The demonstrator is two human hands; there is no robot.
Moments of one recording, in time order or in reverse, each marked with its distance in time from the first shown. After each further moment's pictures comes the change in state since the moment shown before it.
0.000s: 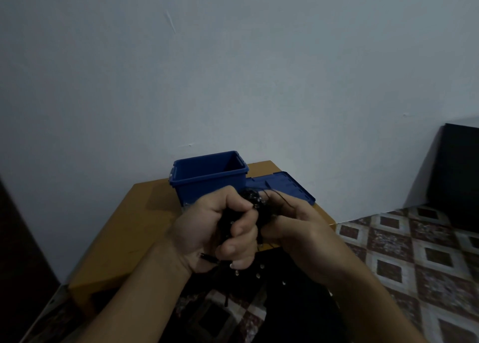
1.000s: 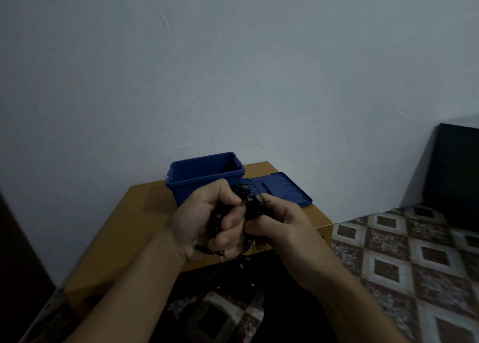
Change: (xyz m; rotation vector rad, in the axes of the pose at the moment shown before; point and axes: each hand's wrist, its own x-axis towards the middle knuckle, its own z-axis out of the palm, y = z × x) left_hand 0.006 0.010 -0.007 0.106 0.179 0.038; right_hand 0.003 0.005 0.013 -0.063 0.131 -0.005
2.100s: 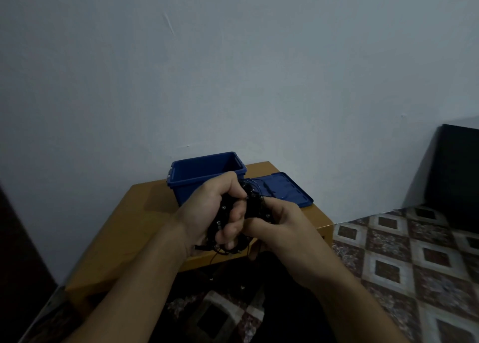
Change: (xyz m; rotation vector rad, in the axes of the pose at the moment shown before) left_hand 0.002 0.010 0.019 0.266 0.338 -0.024; right_hand -0.001 -0.002 -0.001 -0.085 -0.035 -0.001
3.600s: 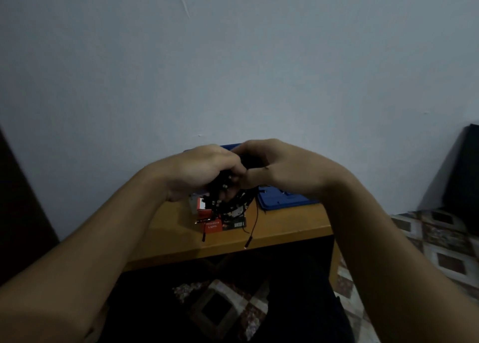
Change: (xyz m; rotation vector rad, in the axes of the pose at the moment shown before) left_hand 0.013 0.037 -0.042 0.530 0.092 -0.016; right_hand 0.078 -0.057 -0.017 -0.586 -0.304 0.044
